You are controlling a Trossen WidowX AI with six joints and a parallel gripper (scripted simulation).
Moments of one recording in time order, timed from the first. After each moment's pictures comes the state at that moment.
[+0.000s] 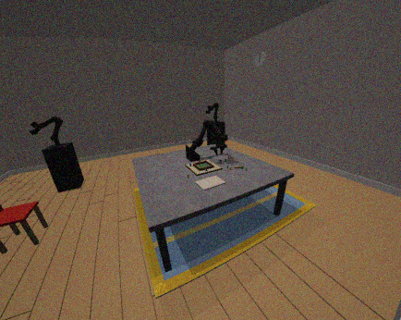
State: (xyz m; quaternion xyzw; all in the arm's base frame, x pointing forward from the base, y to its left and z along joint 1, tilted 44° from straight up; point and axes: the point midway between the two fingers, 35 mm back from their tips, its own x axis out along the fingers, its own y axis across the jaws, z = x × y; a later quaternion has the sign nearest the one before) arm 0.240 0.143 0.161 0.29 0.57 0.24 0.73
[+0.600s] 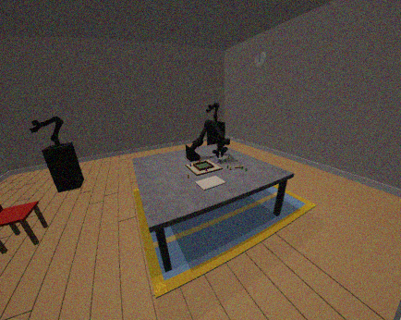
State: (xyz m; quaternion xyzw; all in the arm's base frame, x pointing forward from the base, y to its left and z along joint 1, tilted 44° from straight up) arm 0.227 0.190 0.149 0.22 0.59 0.31 0.71
